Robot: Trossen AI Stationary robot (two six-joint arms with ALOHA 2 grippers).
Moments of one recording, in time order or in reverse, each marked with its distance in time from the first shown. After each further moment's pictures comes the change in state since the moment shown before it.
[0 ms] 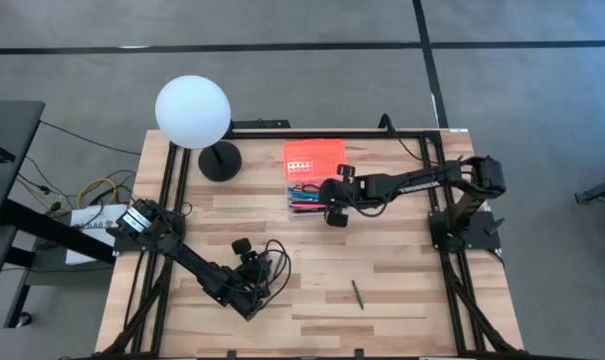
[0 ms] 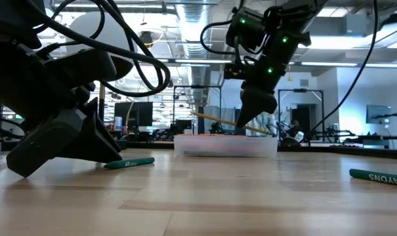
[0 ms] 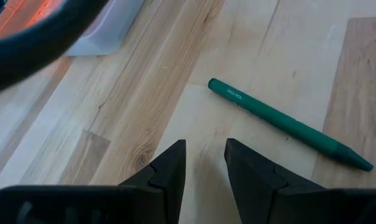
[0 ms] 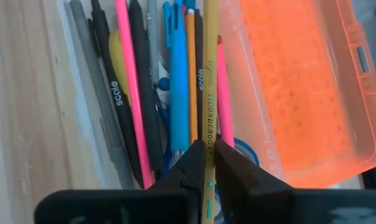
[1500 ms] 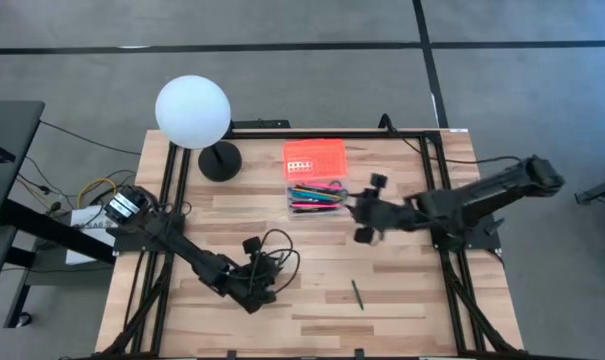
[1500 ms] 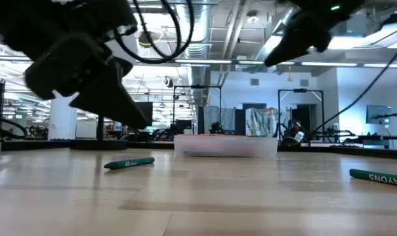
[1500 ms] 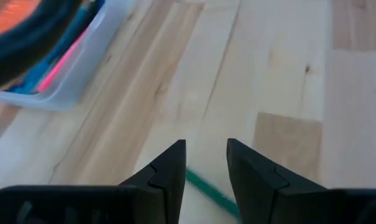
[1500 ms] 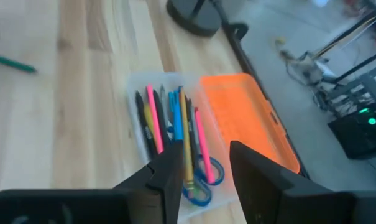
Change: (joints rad) left arm 0.067 -0.175 -0.001 0.263 0.127 0.249; right arm 0.340 -0.507 -0.240 0.062 0.301 0.078
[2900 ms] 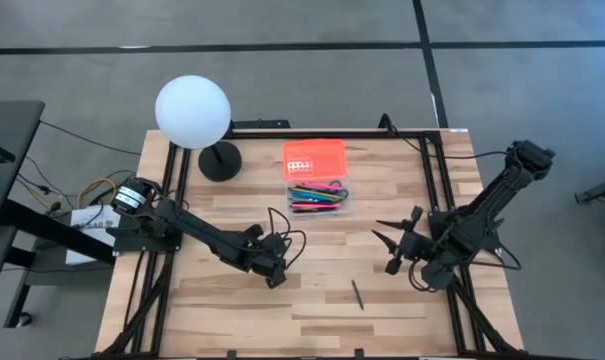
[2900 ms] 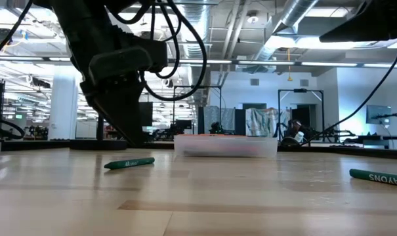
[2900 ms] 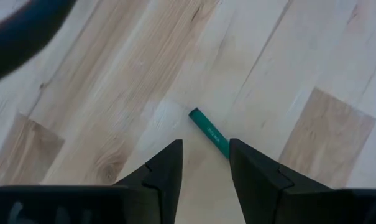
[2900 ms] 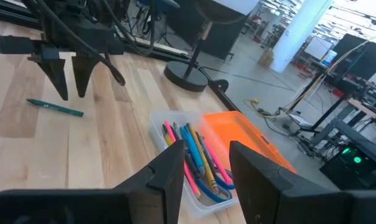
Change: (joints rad) left arm 0.205 -0.002 0.150 -0.372 0.419 -0.250; right arm 0.575 -0.137 -0.268 0.113 0.576 0.344
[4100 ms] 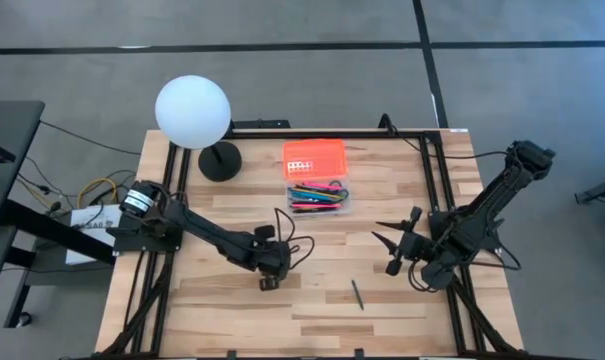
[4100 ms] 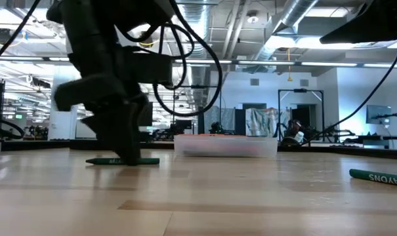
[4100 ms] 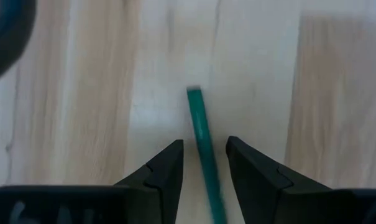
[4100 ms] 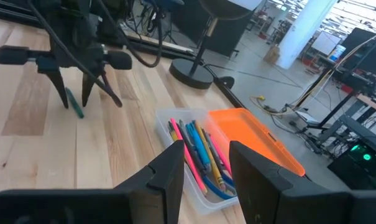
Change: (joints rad) left arm 0.015 0.094 0.001 -0.049 0.135 0.401; right arm 0.000 0.001 0.000 -0.008 -0.025 0.025
